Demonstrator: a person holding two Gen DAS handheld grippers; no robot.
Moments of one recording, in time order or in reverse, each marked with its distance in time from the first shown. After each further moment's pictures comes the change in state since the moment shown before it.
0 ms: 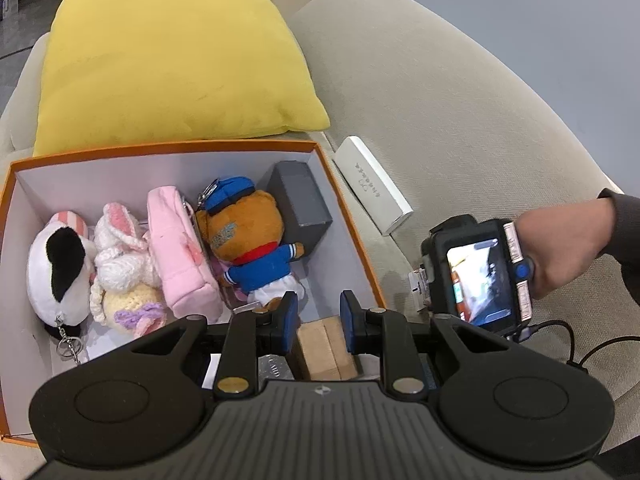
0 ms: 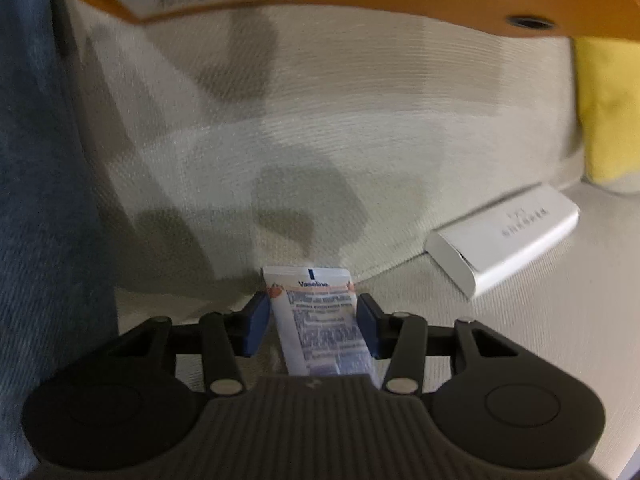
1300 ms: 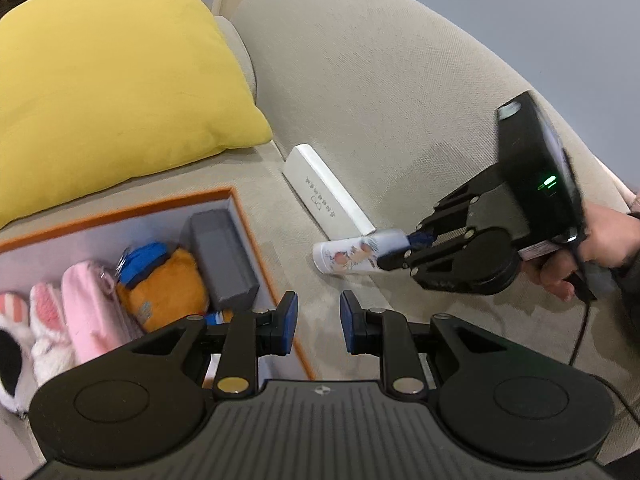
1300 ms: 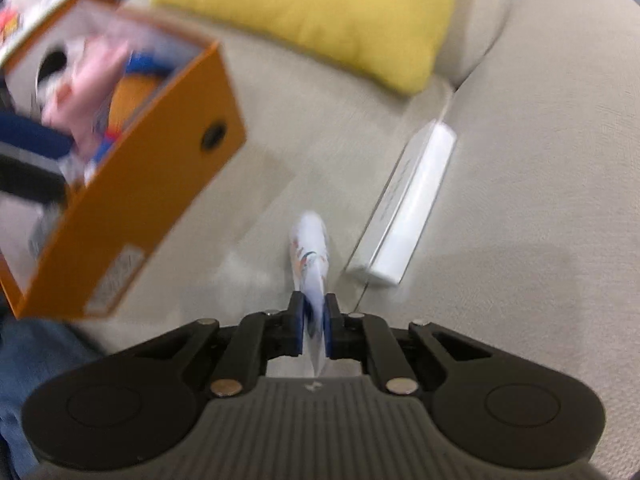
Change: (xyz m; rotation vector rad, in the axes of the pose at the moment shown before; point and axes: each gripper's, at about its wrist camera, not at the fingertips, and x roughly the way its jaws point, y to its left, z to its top) left arm 0.054 -0.056 0.062 0.113 0.070 -0.033; right arm -0.034 -0.108 -0.105 0.900 -0.538 0.296
